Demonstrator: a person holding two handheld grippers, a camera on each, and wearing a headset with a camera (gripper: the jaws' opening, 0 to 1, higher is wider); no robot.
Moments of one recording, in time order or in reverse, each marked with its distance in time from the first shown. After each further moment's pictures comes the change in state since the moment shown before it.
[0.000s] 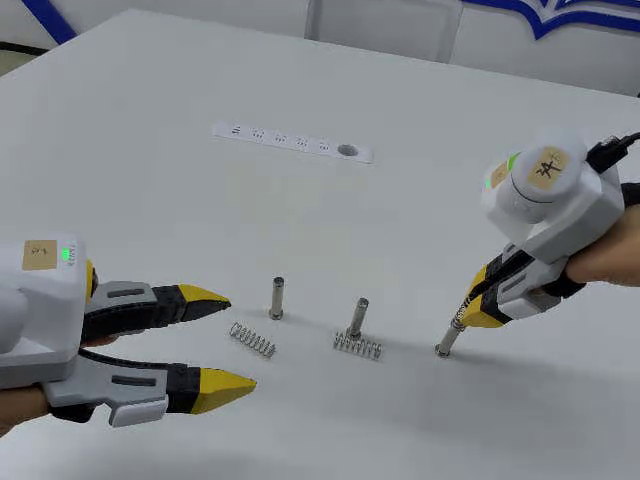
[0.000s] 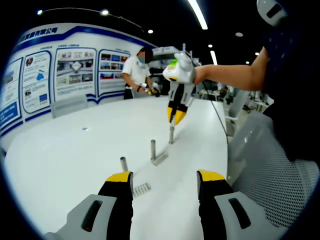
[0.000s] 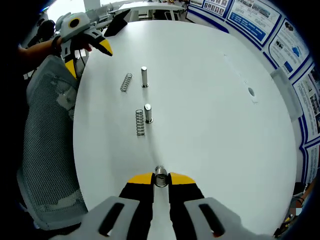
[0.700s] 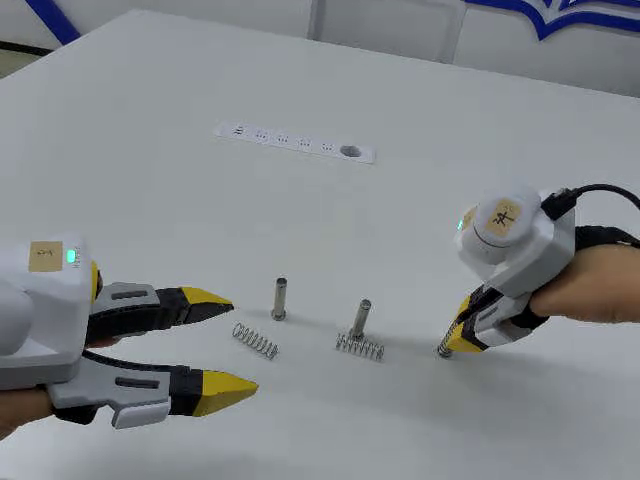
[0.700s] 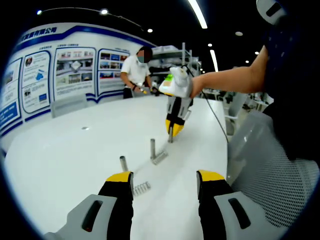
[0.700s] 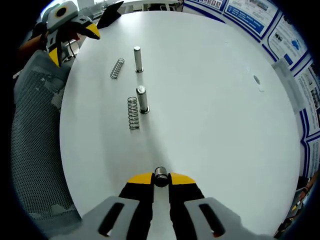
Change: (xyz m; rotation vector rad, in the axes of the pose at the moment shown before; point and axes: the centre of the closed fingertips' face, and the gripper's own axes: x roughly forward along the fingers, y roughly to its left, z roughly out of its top) left arm 0.001 0.000 -0.002 0.002 0.009 -0.003; right arm 0.045 -0.003 -0.017 0.034 0.048 -0.006
